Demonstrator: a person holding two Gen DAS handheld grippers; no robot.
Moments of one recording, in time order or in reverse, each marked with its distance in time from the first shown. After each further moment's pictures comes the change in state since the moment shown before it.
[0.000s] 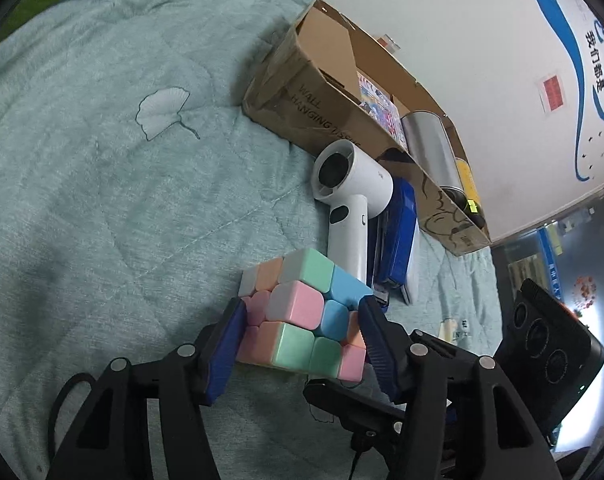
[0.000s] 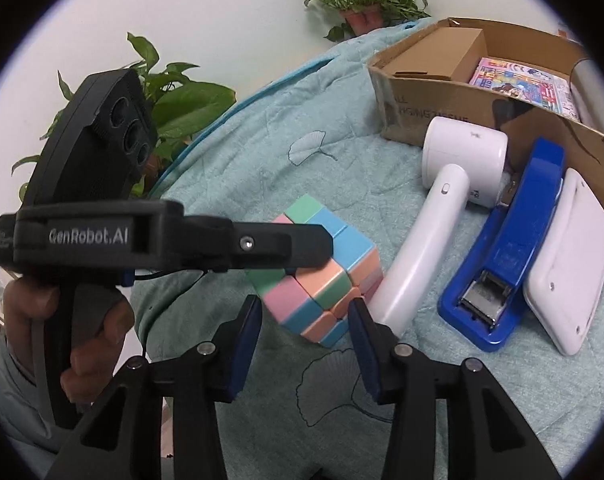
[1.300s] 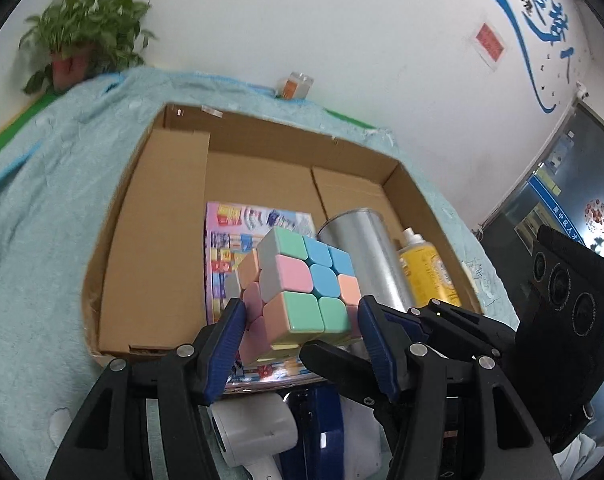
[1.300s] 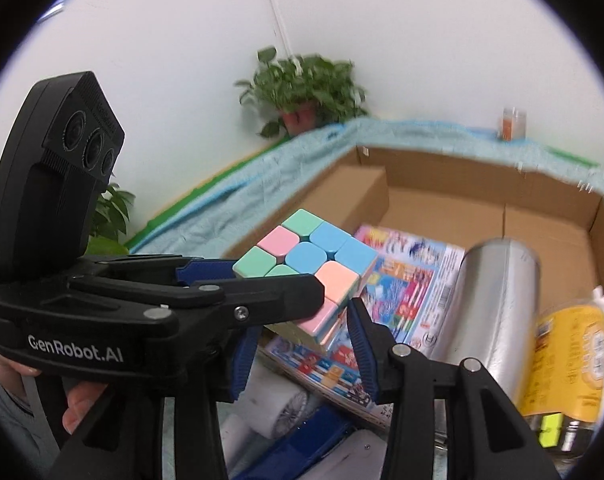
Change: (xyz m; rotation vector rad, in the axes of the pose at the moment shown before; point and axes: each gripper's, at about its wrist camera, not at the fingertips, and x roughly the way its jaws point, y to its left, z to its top) left arm 0.066 -0.144 0.175 0.363 -0.135 0.015; right arm -0.054 -0.110 0.136 -0.033 -0.251 -0.211
